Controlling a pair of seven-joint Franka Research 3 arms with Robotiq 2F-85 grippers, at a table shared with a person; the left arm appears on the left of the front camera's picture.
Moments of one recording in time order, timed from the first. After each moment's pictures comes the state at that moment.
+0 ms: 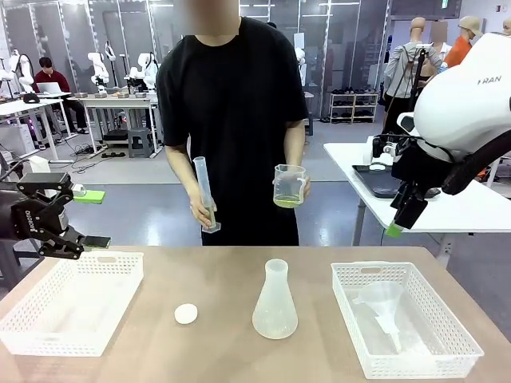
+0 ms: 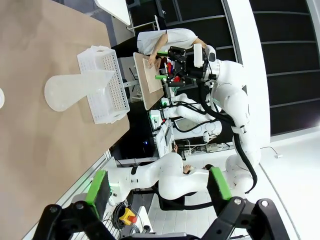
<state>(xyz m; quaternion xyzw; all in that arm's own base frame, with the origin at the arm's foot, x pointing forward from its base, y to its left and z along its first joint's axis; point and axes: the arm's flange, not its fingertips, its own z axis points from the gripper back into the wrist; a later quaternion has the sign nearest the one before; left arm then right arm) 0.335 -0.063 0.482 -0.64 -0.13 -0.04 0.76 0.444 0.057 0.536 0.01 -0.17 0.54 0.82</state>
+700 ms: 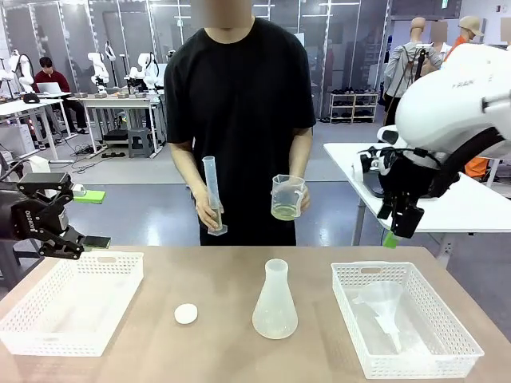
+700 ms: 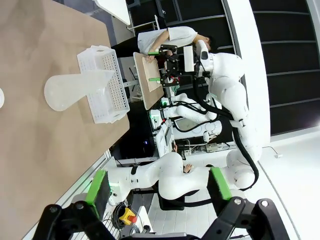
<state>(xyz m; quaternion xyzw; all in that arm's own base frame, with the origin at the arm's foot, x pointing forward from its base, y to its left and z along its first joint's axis) 0.335 -0.063 0.482 -0.64 -0.13 -0.04 0.76 0.464 0.074 0.511 0.02 -0.11 0.65 0.75</state>
